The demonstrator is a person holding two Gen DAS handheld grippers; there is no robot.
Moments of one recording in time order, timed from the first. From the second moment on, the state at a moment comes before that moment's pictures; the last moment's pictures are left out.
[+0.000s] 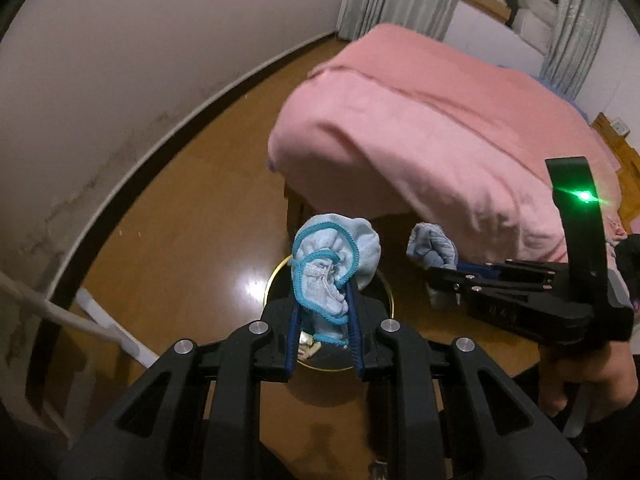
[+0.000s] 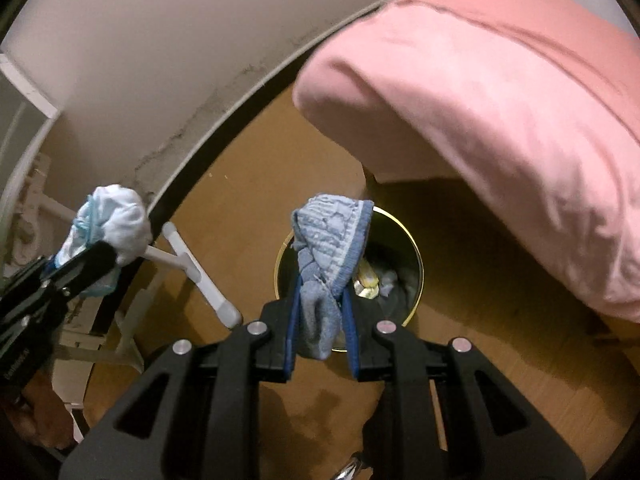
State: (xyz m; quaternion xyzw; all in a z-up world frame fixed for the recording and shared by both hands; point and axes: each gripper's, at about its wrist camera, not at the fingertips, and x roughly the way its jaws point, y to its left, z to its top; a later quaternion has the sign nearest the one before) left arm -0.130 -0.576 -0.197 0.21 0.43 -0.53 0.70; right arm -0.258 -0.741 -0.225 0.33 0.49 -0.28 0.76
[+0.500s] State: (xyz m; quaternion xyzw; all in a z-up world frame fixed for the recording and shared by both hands) left arm -0.124 -0.593 -0.242 0.23 0.47 -0.51 0.69; right arm -0.245 -0.757 -0.275 0.35 0.51 -0.27 0.74
